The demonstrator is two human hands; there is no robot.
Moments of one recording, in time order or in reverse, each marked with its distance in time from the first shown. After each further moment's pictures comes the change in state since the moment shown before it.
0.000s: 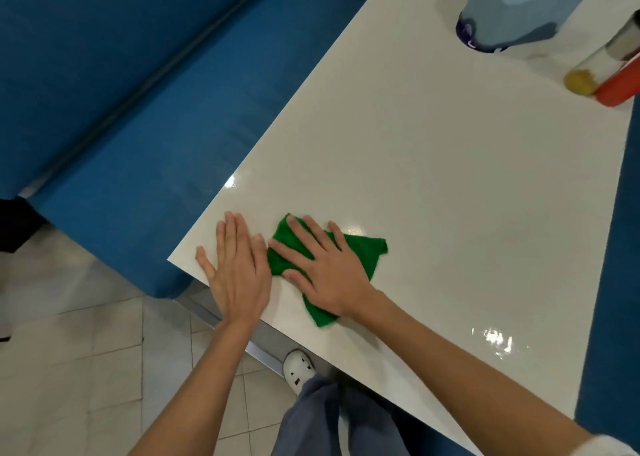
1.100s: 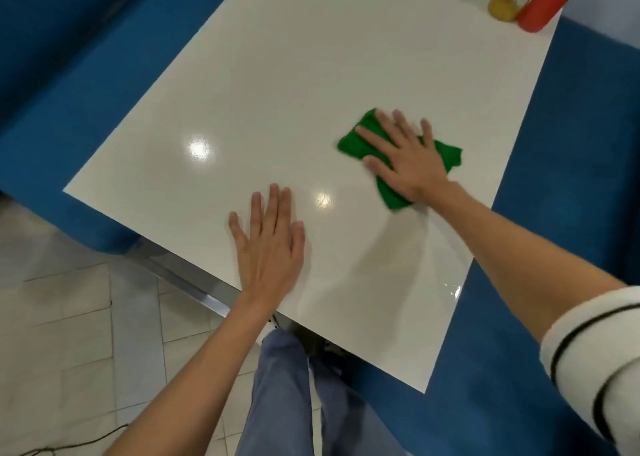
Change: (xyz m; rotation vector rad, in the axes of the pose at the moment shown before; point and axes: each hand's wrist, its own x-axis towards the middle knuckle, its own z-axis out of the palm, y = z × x) left_hand -0.135 0.137 0.049 0.160 -0.166 0.300; right_hand -0.135 0.230 -0.058 -0.098 -0.022 0.322
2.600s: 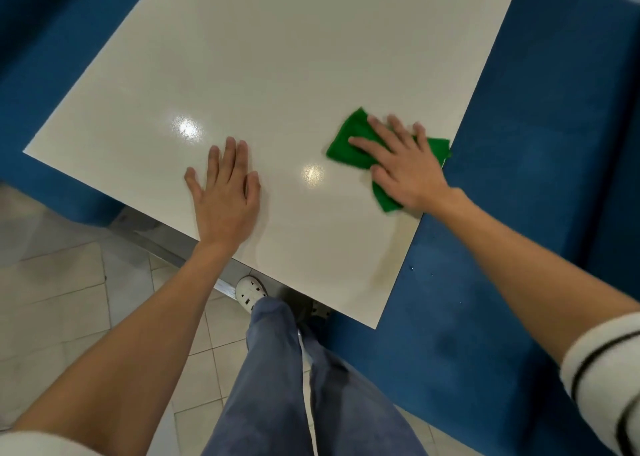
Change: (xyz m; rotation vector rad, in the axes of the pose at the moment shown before) left_hand 0.003 0.002 0.001 -0.007 0.027 -0.046; right_hand -0.104 0.026 0.013 0.017 -0.021 -0.070
